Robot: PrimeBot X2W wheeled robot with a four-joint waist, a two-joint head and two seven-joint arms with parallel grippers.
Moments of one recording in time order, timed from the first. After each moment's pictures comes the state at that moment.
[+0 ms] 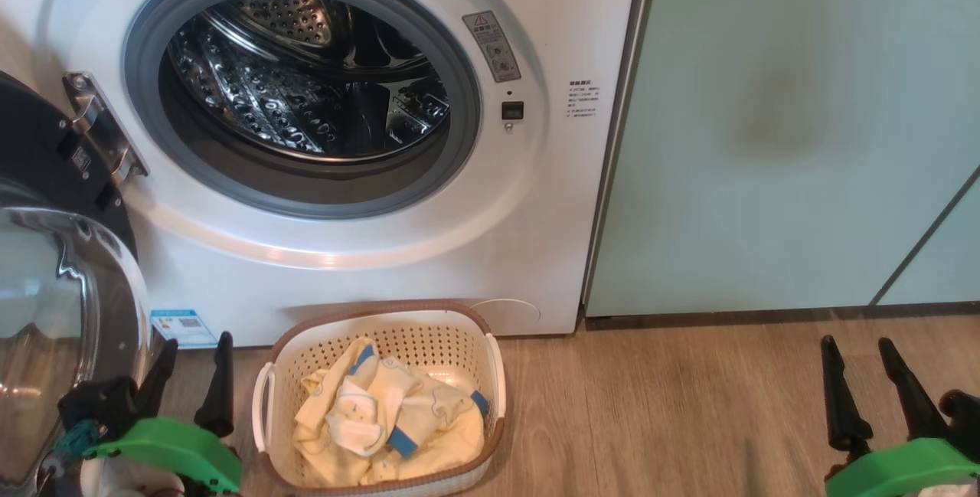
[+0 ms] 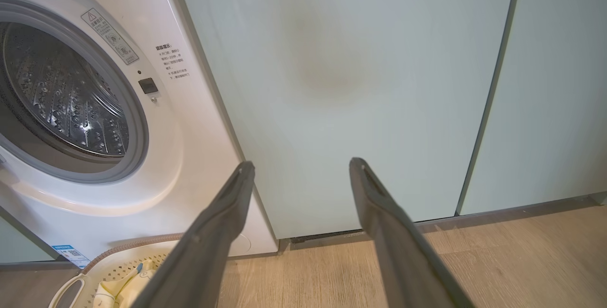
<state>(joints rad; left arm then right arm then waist) 0.00 0.21 0.10 0.35 -0.38 -0.12 -0.25 0.00 -0.14 0.08 0.28 0.32 0.13 -0.25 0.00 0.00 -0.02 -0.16</state>
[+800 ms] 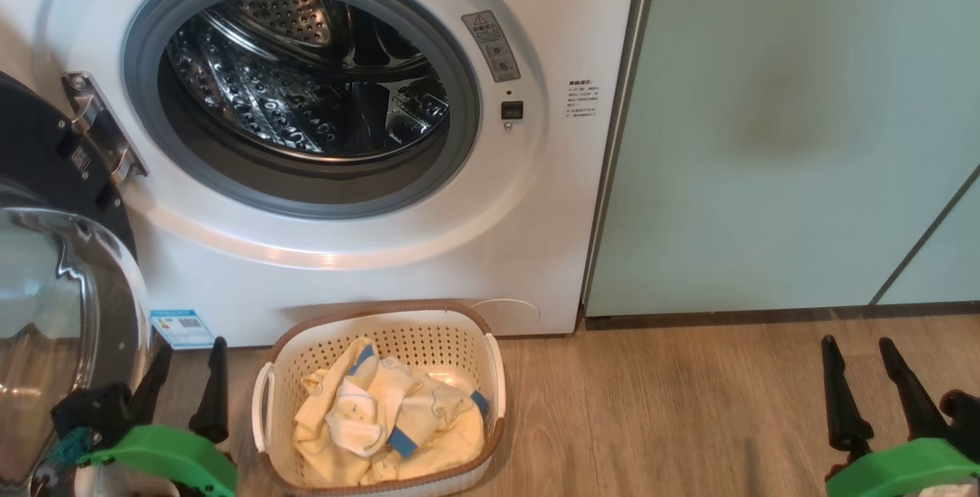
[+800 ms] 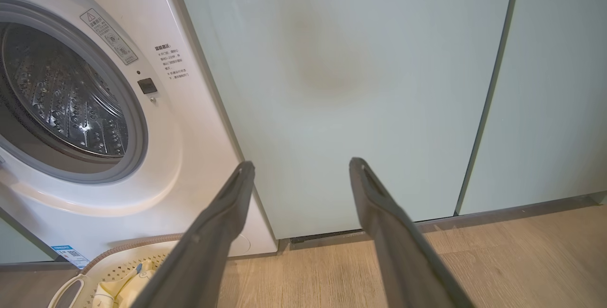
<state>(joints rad) 0.02 0.21 0.12 0.33 -0.37 -0.13 -0.25 0.00 -0.14 0.07 0.28 0.32 0.13 -0.25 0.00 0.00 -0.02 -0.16</state>
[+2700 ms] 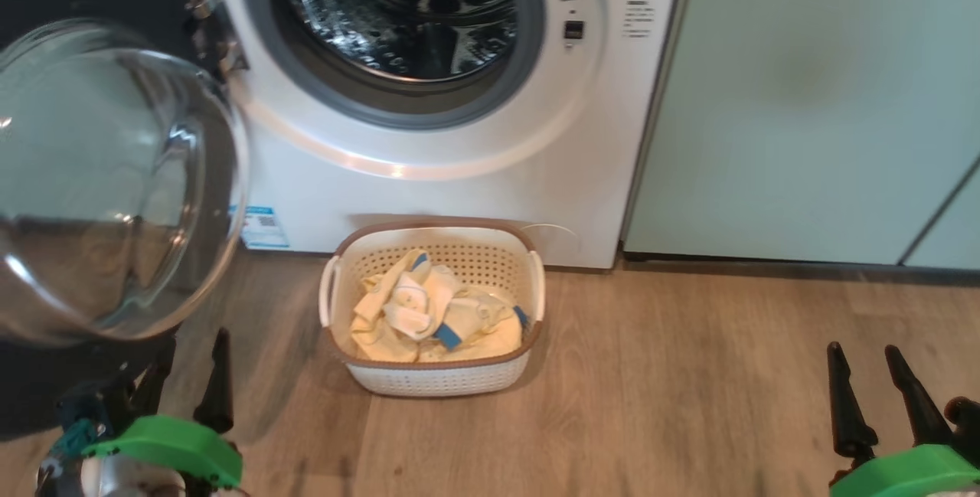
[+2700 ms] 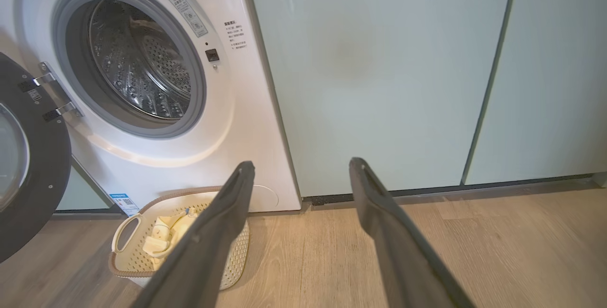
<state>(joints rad) 0.00 0.19 0.13 0.34 -0.37 -0.13 -0.25 0.02 -0.14 0.06 0.28 0.32 0.13 -0.25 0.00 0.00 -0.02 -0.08</state>
